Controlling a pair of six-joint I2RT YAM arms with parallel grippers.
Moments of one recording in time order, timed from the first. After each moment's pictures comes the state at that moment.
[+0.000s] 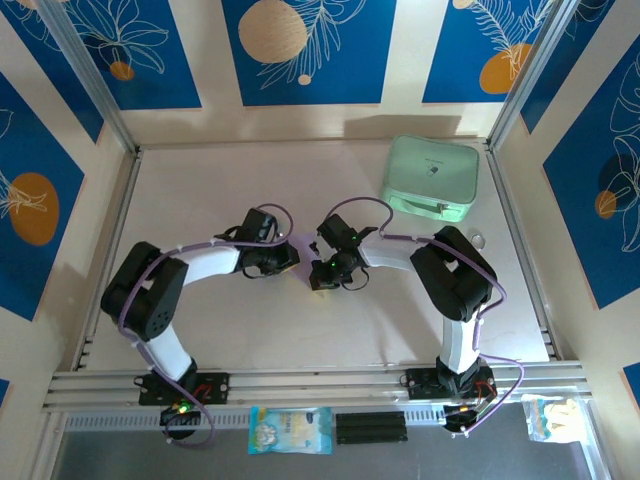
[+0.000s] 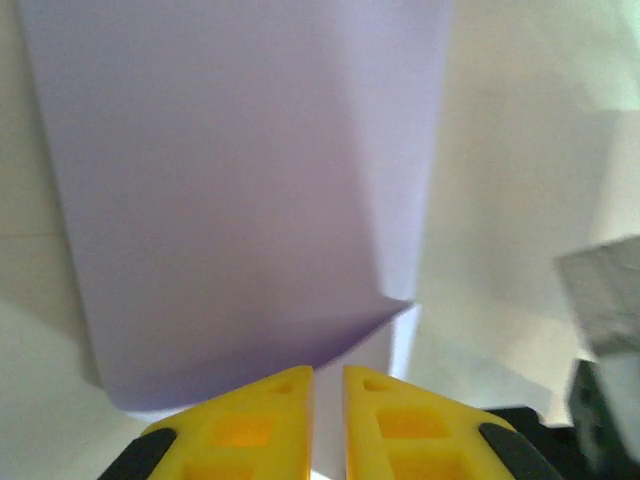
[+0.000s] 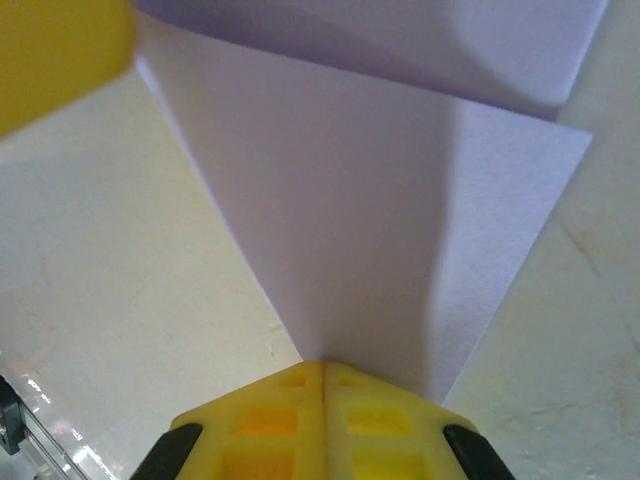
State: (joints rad) left arm -0.52 1.69 0.87 -0.12 0.41 -0.83; right arm 0.71 1.88 1.08 -0.44 -0.46 0.48
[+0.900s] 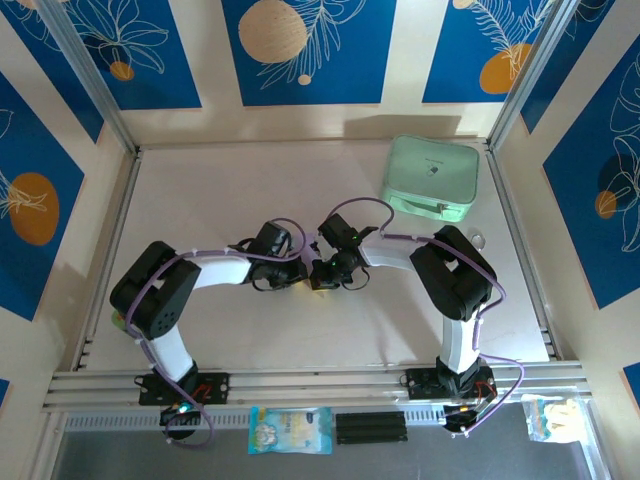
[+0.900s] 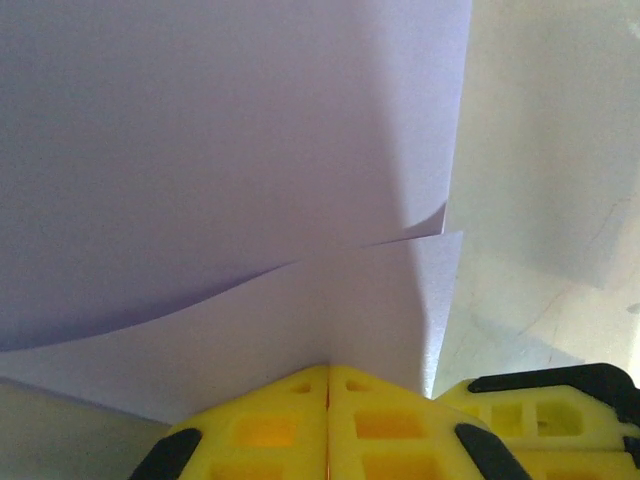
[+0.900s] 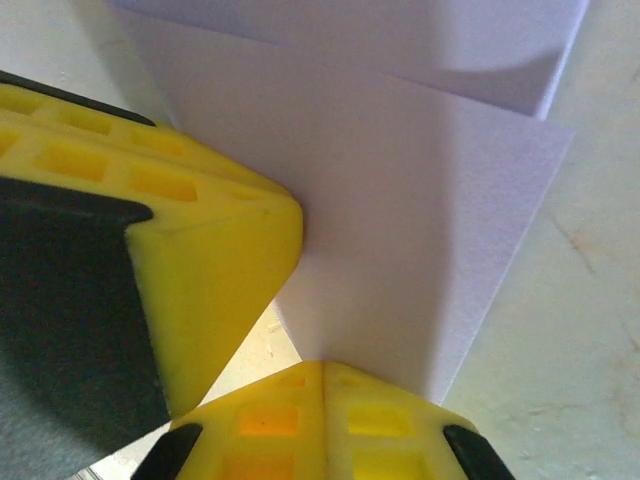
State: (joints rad) left arm -0.61 1.74 0.82 -0.07 0.36 -0.86; right arm 0.70 1.88 1.07 -0.43 -0.47 0.50
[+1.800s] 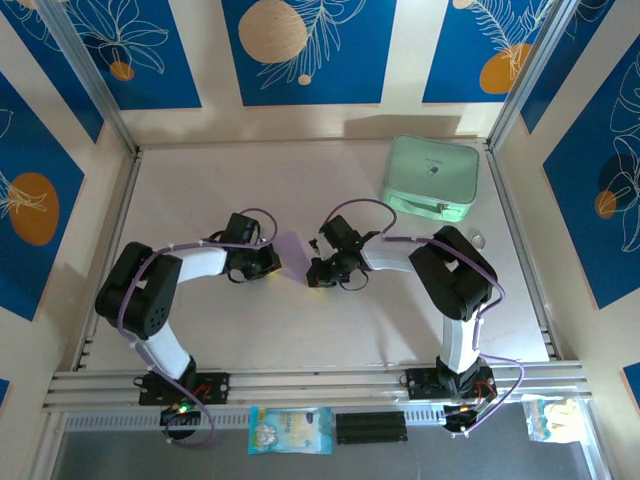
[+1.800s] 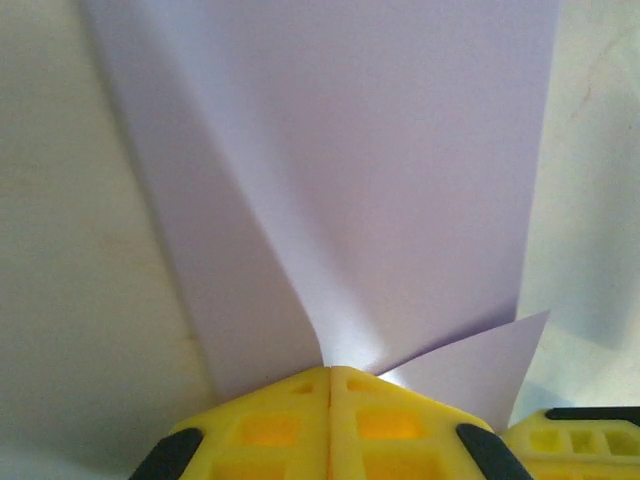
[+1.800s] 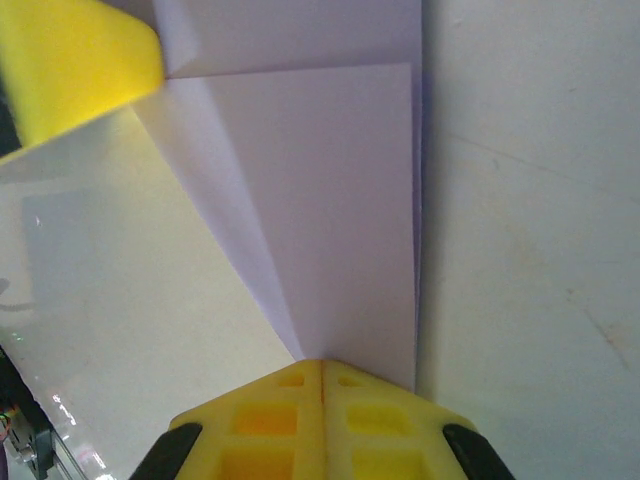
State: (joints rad) left arm -0.38 1.69 0.79 -0.14 0.39 -0.73; right arm 0.70 1.88 1.02 -0.27 -0.49 0.53
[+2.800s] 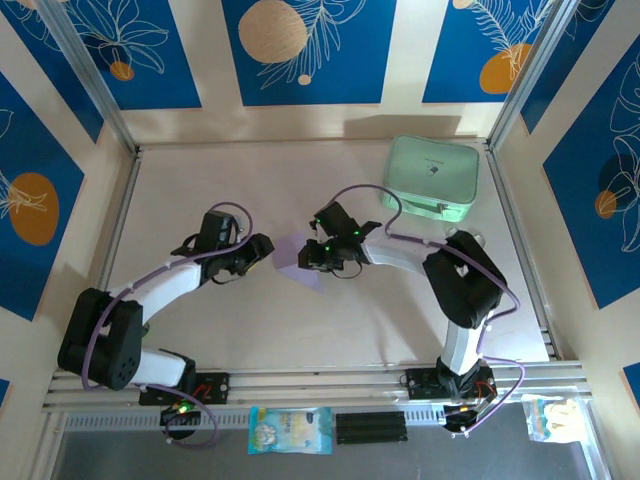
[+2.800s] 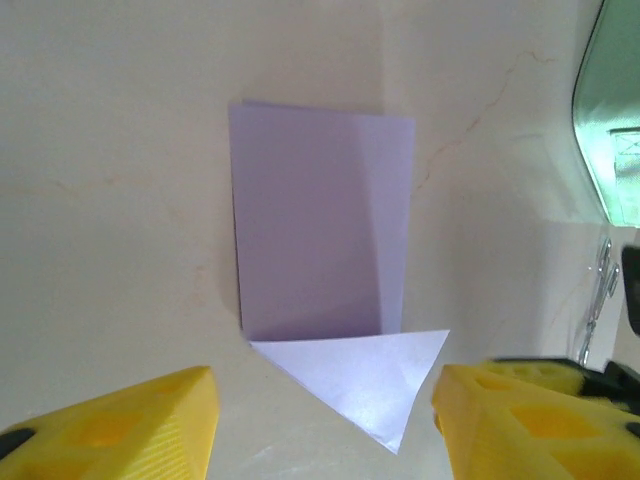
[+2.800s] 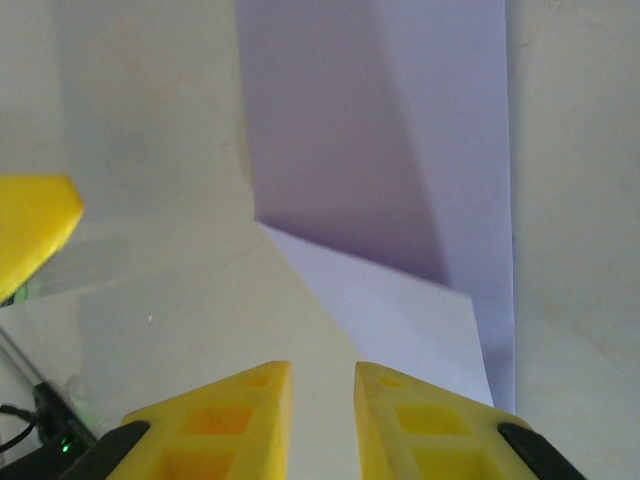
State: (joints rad) left arm -0.35 1.38 0.69 -0.17 0.37 -0.87; right arm 0.72 1.82 1.13 -0.31 -0.37 0.73
